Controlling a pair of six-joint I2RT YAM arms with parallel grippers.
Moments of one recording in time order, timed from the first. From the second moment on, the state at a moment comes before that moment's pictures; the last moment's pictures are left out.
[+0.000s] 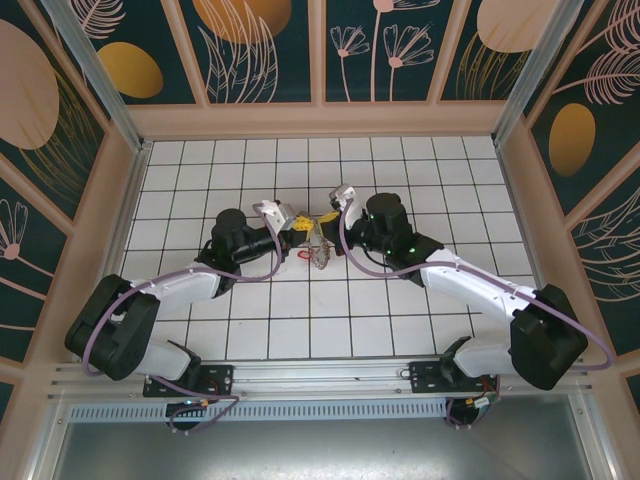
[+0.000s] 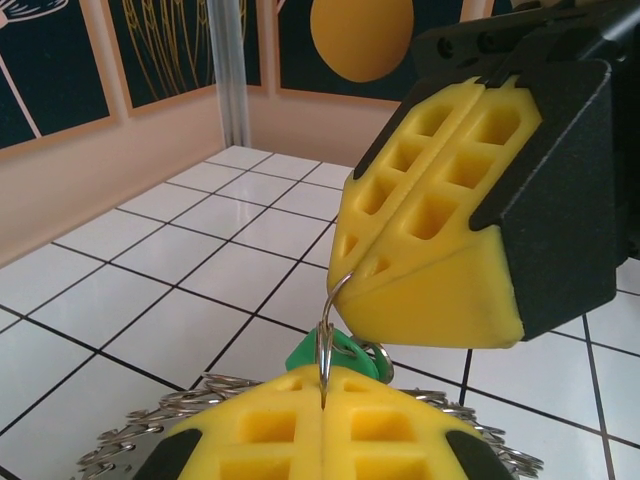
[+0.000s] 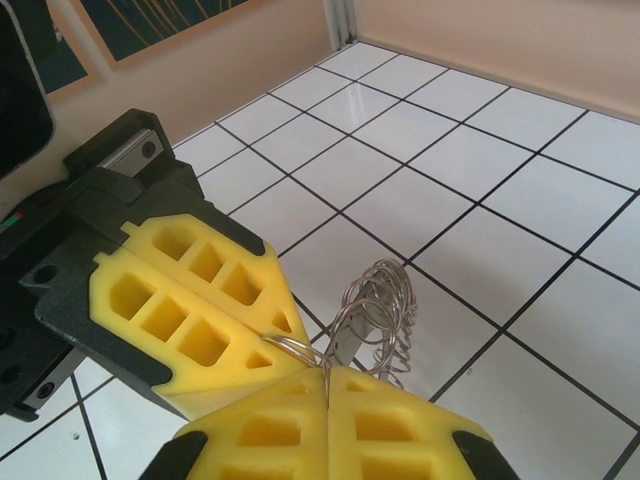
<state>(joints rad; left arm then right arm) -0.52 1.43 0.58 0.72 0.64 0.05 0.72 1.30 0.84 0.10 -0.29 0.08</state>
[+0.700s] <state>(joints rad) -0.52 1.44 0.65 0.58 0.65 0.15 0.71 1.31 0.86 0.07 -0.34 0.08</state>
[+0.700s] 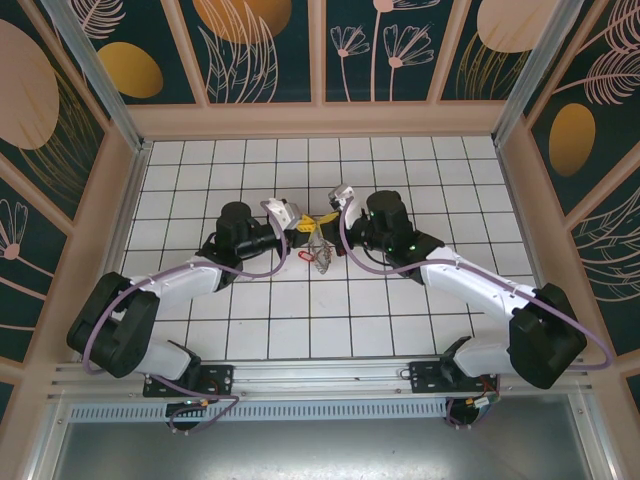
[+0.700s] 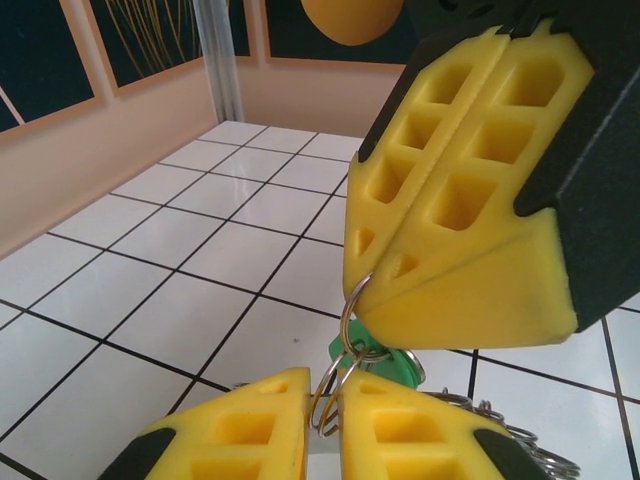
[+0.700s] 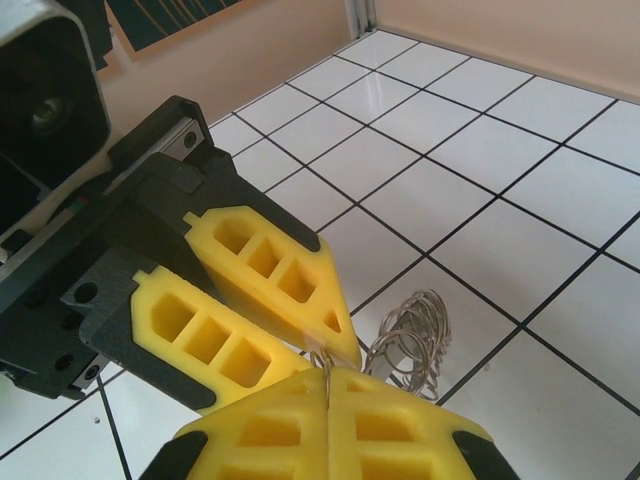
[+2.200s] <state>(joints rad) -0.51 1.47 0.67 0.55 0.67 0.18 0.71 1.34 0.88 0.04 -0.30 0.07</state>
